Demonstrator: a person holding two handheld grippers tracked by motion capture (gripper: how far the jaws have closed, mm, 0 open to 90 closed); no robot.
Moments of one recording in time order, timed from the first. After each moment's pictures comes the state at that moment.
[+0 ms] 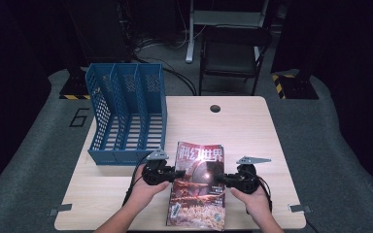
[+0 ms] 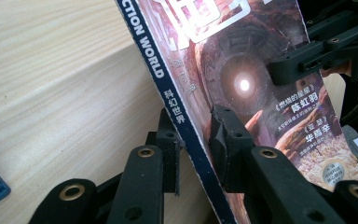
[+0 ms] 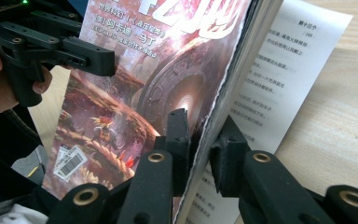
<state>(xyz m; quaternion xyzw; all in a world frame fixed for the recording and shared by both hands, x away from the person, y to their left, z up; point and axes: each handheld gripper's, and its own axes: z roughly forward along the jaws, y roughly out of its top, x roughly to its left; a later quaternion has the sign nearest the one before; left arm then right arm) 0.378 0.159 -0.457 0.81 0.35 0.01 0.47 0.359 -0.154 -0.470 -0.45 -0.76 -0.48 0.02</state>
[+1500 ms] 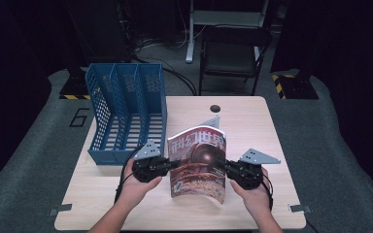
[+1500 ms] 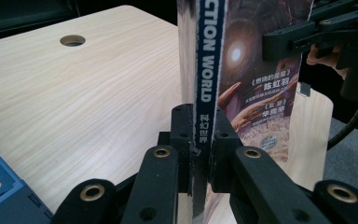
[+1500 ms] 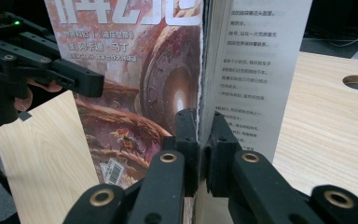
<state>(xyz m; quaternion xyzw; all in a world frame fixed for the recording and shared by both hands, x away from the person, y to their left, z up) 0.360 0.173 -0.405 0.80 0.29 0.10 0.51 0.342 -0.142 -0.411 -0.37 -0.74 -0.55 -0.15</state>
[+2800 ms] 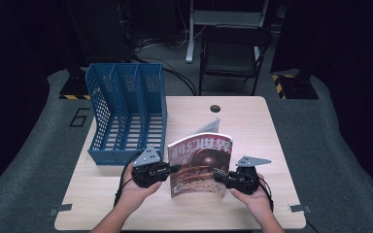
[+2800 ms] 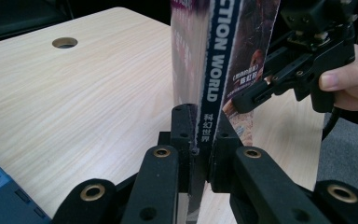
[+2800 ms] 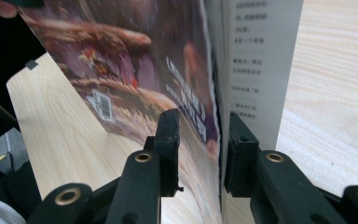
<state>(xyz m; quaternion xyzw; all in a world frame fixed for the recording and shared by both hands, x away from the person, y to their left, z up) 0.349 0.173 -0.411 0.80 0.28 0.09 0.53 0.358 -0.153 -0.467 -0.39 -0.78 -0.49 -0.05</state>
